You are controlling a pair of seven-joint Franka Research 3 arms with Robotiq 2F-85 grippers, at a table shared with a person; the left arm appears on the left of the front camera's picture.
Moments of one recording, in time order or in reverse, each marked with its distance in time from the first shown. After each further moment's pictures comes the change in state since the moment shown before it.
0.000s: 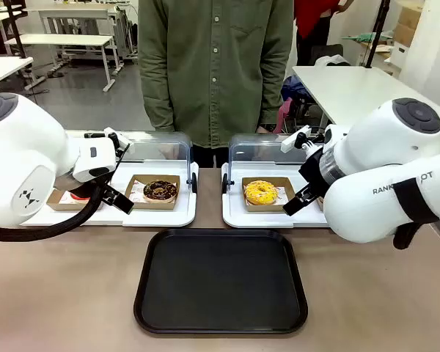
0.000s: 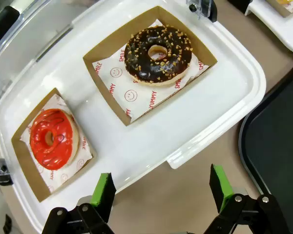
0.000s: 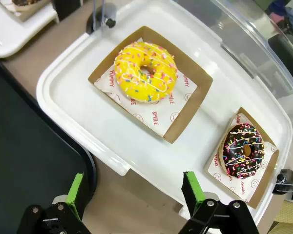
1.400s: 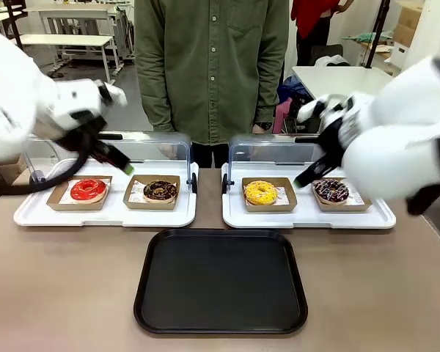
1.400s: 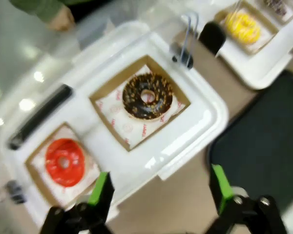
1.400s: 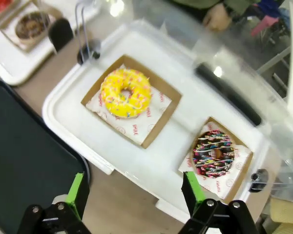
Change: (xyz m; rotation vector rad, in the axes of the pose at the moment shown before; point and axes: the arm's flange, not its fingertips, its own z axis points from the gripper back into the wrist) left arm 0.061 0.045 0.079 -0.175 -0.065 0.012; right arm 0.025 -0.044 0.068 0.033 -0.064 -0.057
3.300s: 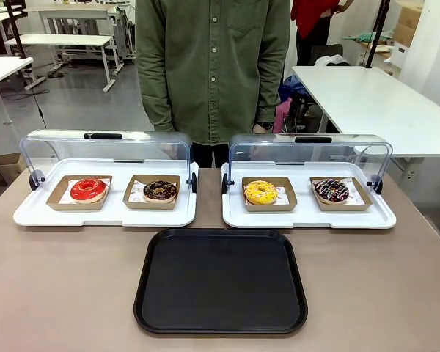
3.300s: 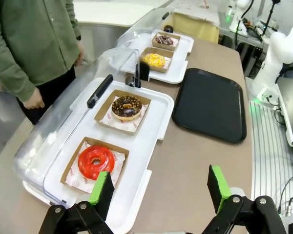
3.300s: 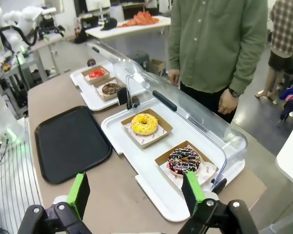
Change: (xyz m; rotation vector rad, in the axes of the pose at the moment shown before) left arm -0.144 0.231 0.133 -0.504 -0.408 -0.343; right arm -0.176 -0.242 0.174 0.469 -0.554 0.103
